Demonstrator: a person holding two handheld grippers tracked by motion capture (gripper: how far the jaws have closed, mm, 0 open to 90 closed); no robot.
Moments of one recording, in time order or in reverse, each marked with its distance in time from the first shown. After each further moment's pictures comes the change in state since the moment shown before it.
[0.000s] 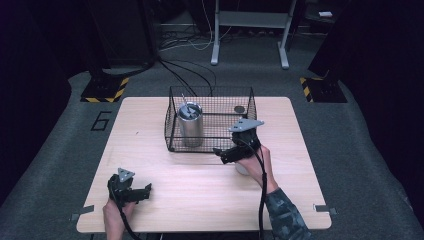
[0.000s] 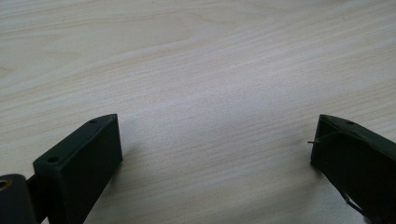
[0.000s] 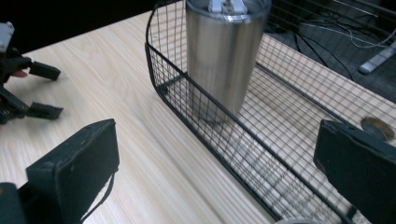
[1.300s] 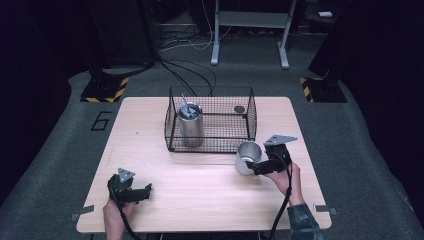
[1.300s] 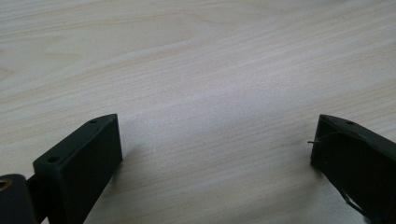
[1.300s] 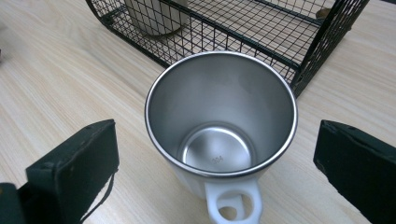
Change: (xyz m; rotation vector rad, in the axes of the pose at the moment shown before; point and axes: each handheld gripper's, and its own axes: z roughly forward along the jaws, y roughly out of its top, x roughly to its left) left arm 0.000 0.000 -0.001 0.002 0.007 0.015; right arm -0.056 -0.092 -0.028 0.104 -0.054 0.160
